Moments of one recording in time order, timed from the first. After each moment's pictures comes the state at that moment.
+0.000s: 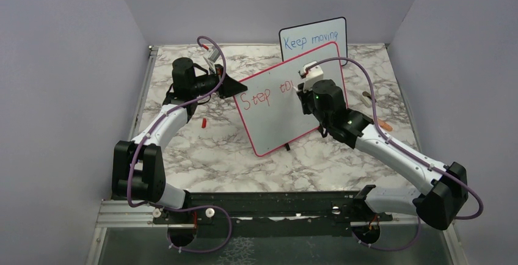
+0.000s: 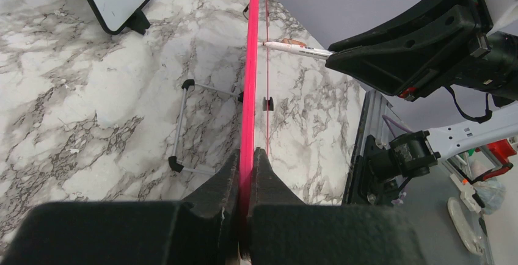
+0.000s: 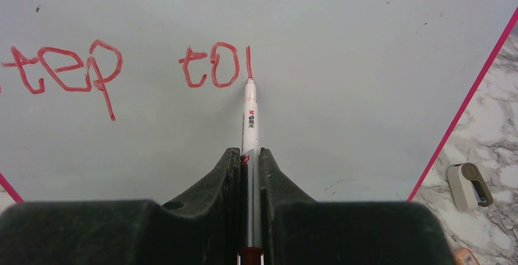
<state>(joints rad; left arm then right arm) -0.16 1.46 0.98 0.30 1.00 -0.43 0.72 1.22 1.01 -0.17 0.38 -0.02</state>
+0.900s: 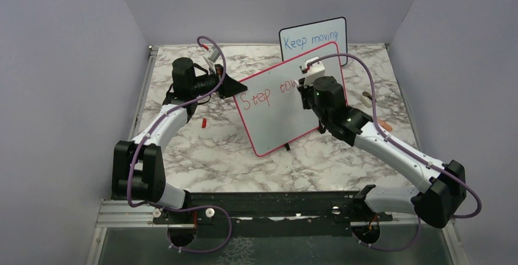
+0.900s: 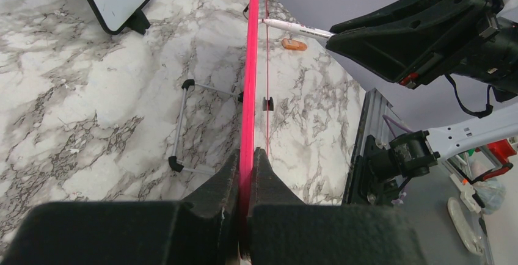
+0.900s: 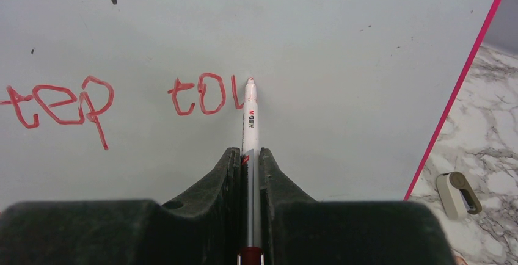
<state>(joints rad) -0.16 1.46 0.98 0.30 1.00 -0.43 0.71 1.23 1.03 -0.14 0.41 -0.03</state>
